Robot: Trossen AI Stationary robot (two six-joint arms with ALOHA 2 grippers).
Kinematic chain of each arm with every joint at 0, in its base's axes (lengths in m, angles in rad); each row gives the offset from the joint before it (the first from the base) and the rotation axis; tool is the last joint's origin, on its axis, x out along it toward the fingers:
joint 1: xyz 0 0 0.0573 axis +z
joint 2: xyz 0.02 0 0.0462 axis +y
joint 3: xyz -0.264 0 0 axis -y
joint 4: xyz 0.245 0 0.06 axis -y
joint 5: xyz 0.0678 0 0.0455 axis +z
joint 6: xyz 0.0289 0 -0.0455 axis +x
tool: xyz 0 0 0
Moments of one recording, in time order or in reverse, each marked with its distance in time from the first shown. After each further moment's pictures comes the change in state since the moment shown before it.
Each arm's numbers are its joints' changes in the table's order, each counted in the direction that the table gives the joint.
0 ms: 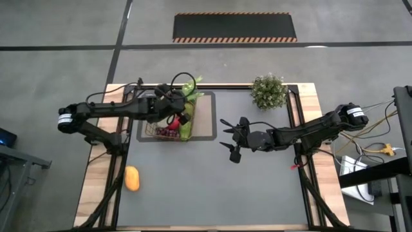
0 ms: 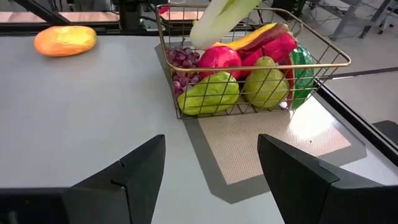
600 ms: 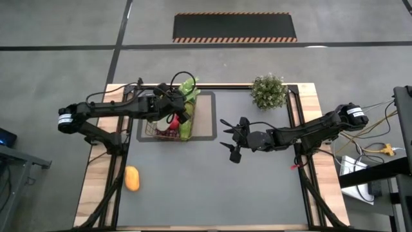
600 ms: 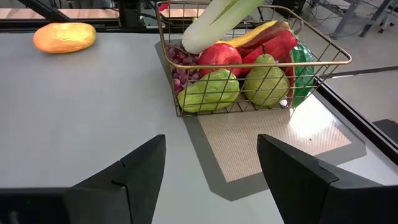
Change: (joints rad) left arm 0.025 -0.001 -0.005 -0.022 -0.001 0.004; right arm 0.000 0.000 0.000 -0.012 0.001 0.004
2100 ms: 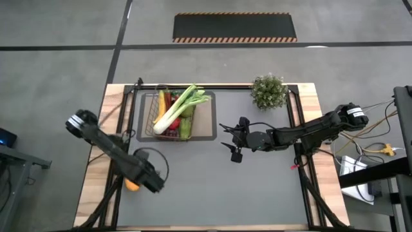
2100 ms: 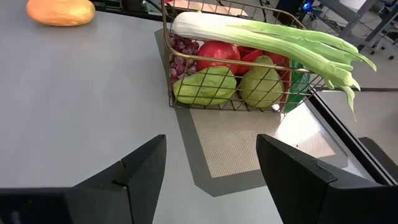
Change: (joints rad) left arm -0.853 0.179 0.043 -0.895 -0.780 -1.856; right arm -0.004 0.000 -0.011 -0.007 0.001 -0.131
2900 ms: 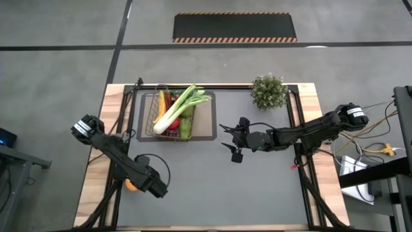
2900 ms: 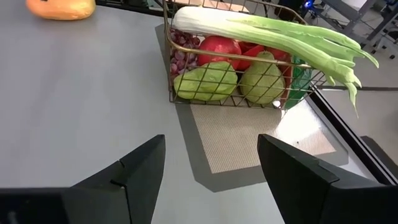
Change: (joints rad) left arm -0.031 0.126 -0.043 0.043 -0.092 -0.059; right arm 0.000 0.000 -0.010 0.000 0.002 -0.002
